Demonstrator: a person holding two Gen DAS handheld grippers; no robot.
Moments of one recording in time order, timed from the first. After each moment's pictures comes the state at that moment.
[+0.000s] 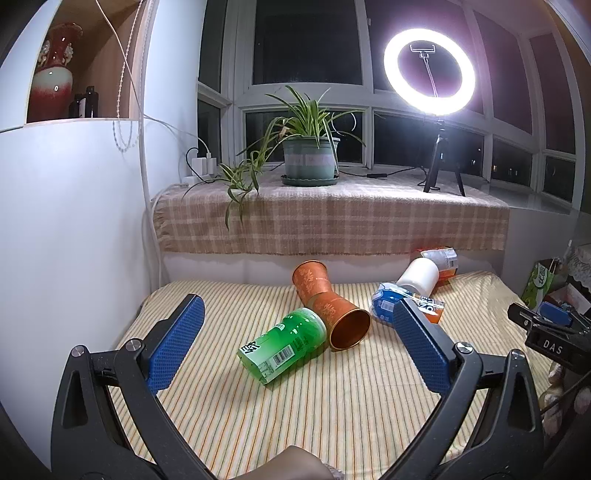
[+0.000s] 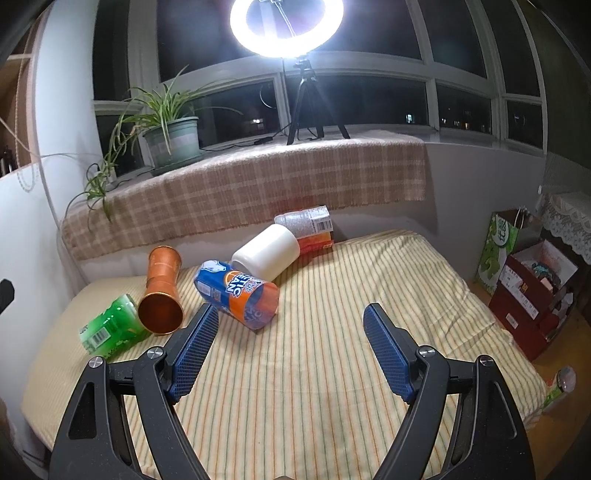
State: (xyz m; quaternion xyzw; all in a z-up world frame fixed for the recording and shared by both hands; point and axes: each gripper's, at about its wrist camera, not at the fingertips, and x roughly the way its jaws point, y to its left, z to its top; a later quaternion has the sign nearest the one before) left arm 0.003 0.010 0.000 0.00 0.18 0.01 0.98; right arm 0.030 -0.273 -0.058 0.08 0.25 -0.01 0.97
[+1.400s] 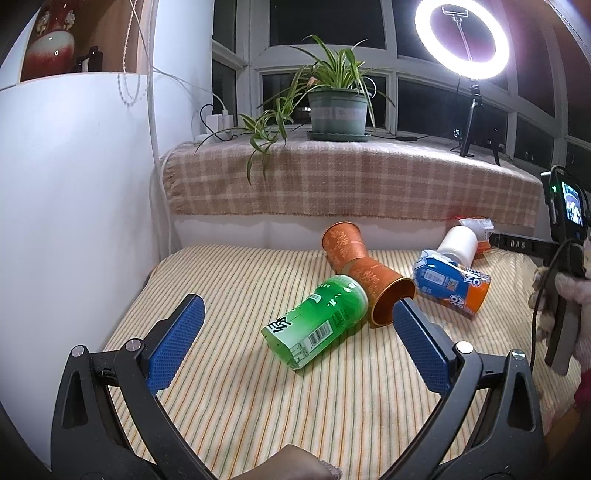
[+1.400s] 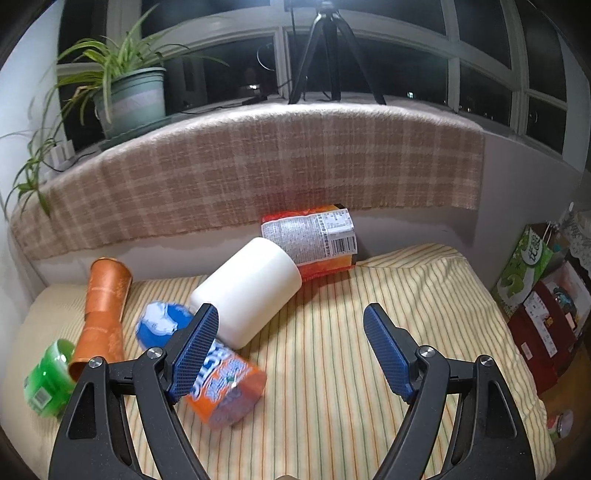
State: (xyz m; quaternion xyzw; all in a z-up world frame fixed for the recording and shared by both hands) left arm 0.049 0.039 -0.037 -0.01 0.25 0.04 0.97; right arm 0.193 -0.267 -0.078 0.05 0.32 -0.03 0.94
